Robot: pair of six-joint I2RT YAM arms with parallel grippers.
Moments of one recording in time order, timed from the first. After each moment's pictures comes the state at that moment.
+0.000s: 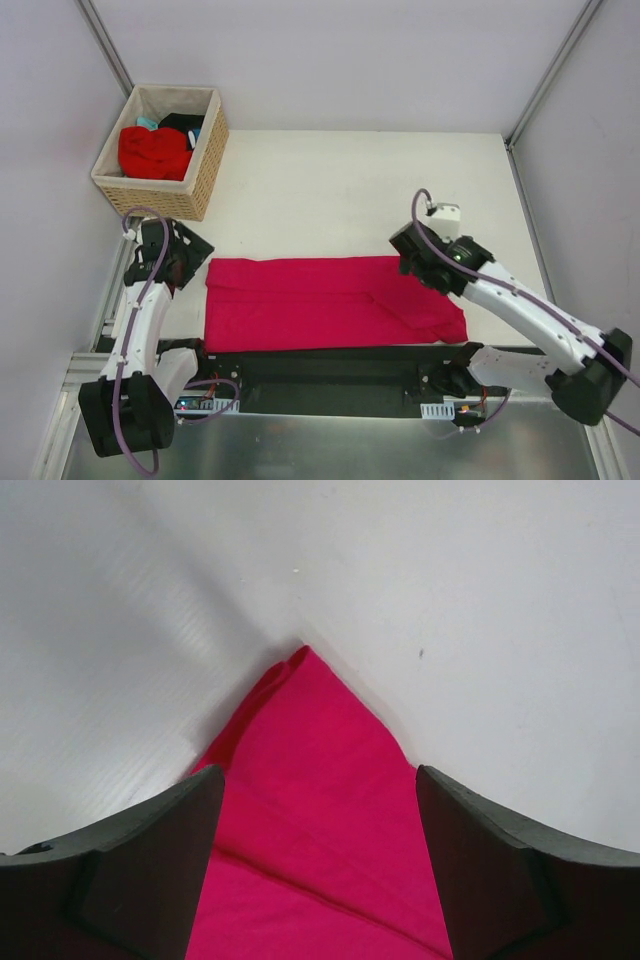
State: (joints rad) left arm 0.16 0.91 0.62 -0.59 0.01 -0.79; right arm 0.81 1.07 1.01 -1.14 0.72 0.83
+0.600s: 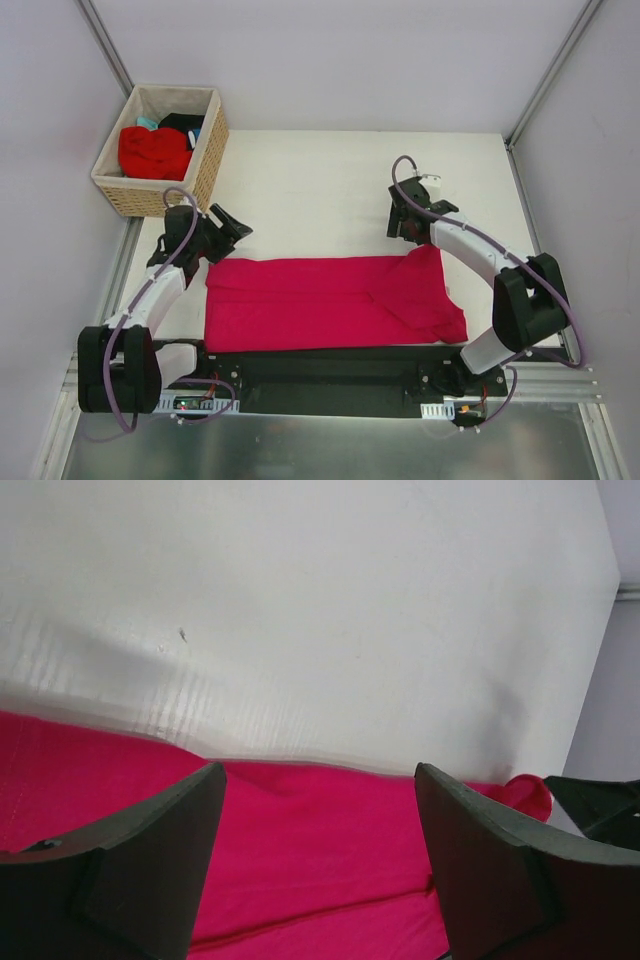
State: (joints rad) left arm 0.02 1.11 0.59 -0.12 0.34 -0.81; right arm 0.49 1.55 1.07 -0.62 0.53 0.55
